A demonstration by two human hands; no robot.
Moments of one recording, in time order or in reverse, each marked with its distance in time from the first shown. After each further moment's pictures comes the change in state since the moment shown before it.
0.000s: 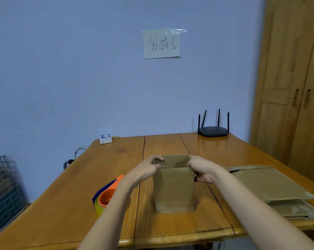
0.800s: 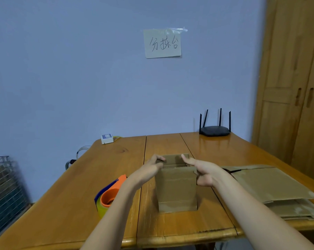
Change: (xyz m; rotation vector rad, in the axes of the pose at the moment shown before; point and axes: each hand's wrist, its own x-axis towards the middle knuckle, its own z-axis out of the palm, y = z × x) left_hand -0.002 0.001 0.004 -0.091 -0.057 -0.016; right_hand 0.026 0.020 -0.014 0.338 -0.066 0.063
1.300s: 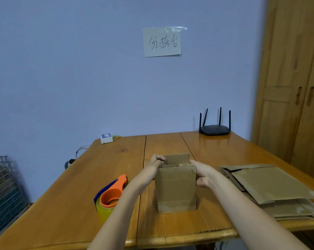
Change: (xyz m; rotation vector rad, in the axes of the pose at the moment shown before) left_hand 0.008 -0.009 0.013 -0.223 0.089 -0.017; right_hand 0.015 0.015 0.003 0.004 0.045 -0.052
